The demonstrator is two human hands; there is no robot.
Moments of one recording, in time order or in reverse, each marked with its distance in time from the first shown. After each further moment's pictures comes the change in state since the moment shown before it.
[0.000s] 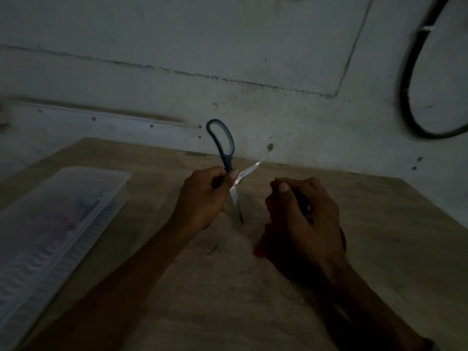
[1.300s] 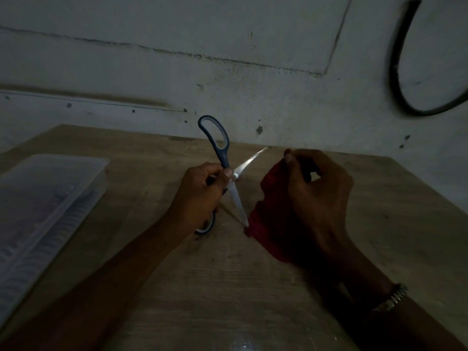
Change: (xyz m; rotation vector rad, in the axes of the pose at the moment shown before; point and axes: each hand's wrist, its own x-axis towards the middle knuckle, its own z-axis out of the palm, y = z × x) left_hand -0.019 -0.003 0.019 -0.190 -0.125 -0.071; right_hand 0.016 0.015 -0.005 -0.063 0.258 0.050
